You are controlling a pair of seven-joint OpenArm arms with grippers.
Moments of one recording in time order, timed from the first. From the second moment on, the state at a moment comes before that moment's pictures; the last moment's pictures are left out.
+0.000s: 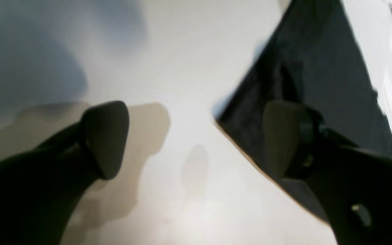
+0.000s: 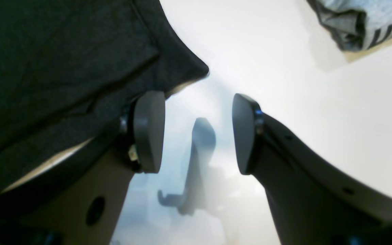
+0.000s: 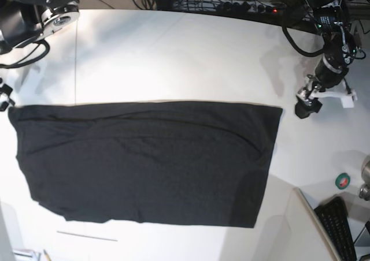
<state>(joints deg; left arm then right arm) 7.6 -11.1 -36.3 72.1 -45.2 -18.0 39.5 12.0 2.3 70.1 75.0 -8.5 40.3 -44.0</state>
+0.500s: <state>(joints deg) -0.8 -11.1 -25.4 60.4 -46.0 -19.1 38.4 11.4 4.1 70.4 61.7 3.5 40.1 -43.8</state>
